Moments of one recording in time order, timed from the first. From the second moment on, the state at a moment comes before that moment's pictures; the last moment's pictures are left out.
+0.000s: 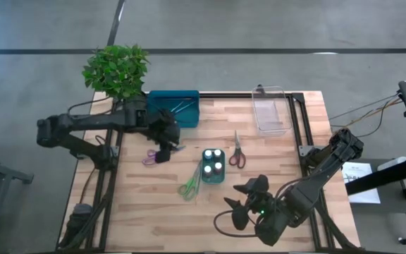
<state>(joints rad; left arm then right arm) 0.21 1.31 1.02 -0.72 0.21 0.13 0.75 1.72 1.59 -0.89 0.89 1.41</state>
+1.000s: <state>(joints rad) -0.20 1.33 0.91 -0.54 0.24 -0.14 0.78 1.72 1.59 -0.83 0.89 1.39</state>
